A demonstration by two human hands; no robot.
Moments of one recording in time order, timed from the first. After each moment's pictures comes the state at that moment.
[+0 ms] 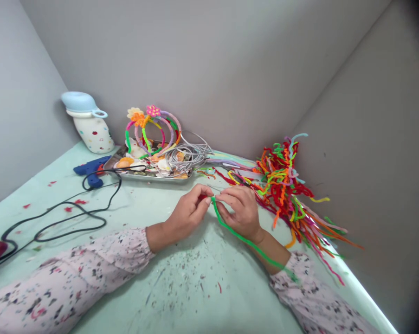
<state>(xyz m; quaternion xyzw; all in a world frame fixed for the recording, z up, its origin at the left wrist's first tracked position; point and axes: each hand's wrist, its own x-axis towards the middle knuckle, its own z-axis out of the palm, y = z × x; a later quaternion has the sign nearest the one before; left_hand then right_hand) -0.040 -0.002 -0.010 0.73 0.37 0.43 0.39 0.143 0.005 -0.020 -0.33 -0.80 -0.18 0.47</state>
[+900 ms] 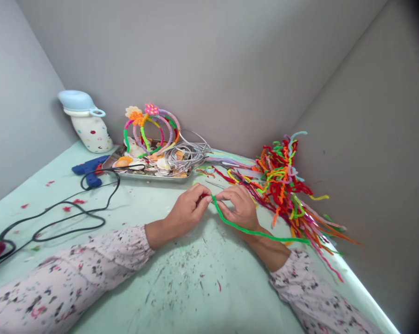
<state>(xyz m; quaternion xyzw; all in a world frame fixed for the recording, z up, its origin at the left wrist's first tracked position) -0.039 0.005 -0.008 0.79 0.38 0.41 0.26 0.144 0.008 -0.022 -0.35 -0.81 -0.07 0.47</state>
